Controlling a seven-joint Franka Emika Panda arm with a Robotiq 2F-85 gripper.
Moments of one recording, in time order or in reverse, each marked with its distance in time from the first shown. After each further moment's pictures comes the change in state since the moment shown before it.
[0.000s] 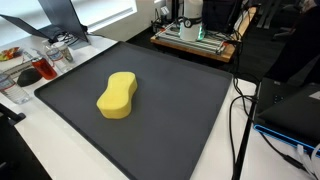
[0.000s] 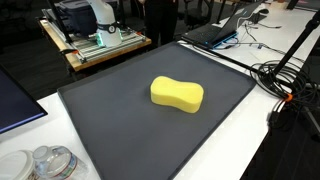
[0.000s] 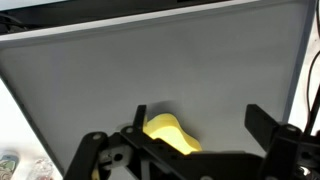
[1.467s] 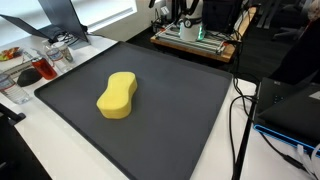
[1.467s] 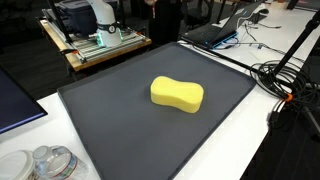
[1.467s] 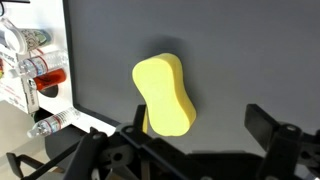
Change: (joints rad) arm 0.116 0.843 0.451 0.611 -0.528 -0.003 0.452
